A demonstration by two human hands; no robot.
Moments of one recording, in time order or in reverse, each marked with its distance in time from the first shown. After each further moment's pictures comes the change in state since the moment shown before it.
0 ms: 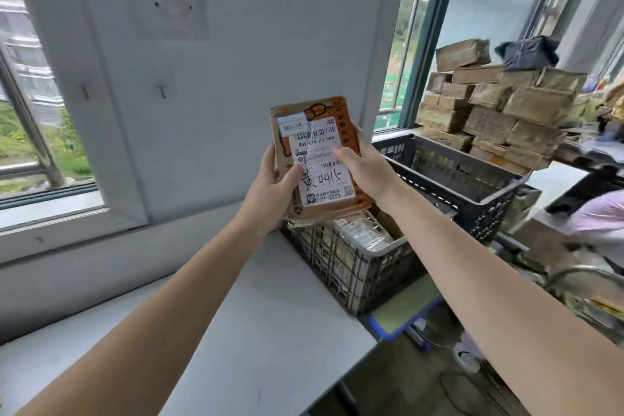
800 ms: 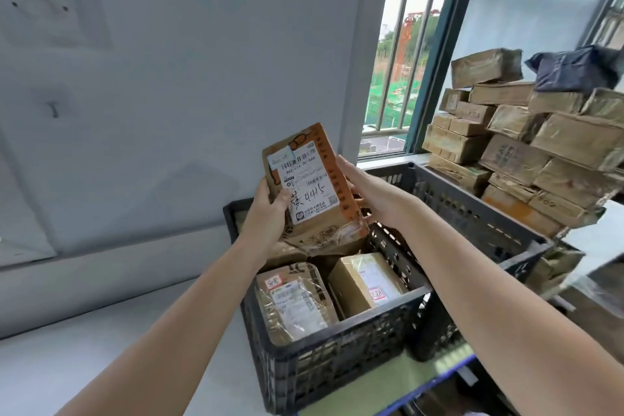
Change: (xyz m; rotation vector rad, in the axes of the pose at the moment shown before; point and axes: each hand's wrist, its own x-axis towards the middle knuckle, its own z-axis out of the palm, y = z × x) left_hand 0.172 -0.037 0.206 -0.024 0.241 -0.093; right_hand 0.152 0.133 -0.226 0.004 -0.460 0.319
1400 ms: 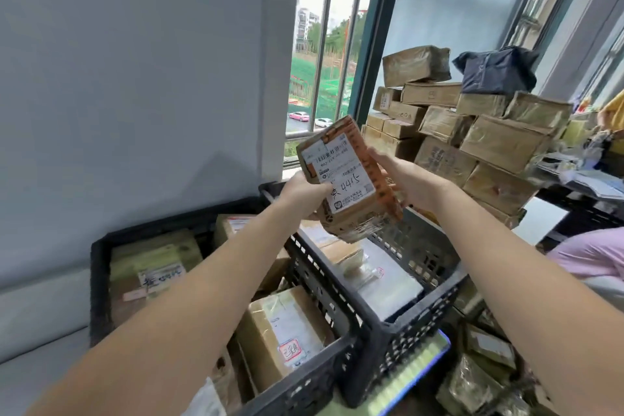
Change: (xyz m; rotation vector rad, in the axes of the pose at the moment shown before) left_hand 0.122 0.021 0.227 0.088 -0.372 -0.154; right_hand -0.008 0.056 -0.226 -0.186 0.325 0.142
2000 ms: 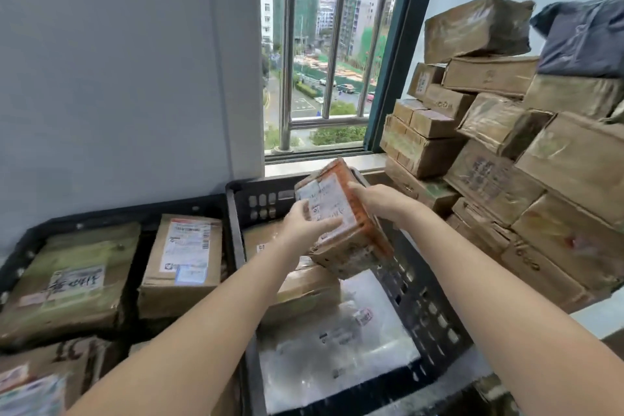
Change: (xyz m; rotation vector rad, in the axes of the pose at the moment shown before) left_hand 0.148 -0.066 0.127 -0.077 0.248 -0.149; right_hand 0.205 0.139 -0.065 -0.356 -0.148 0.105
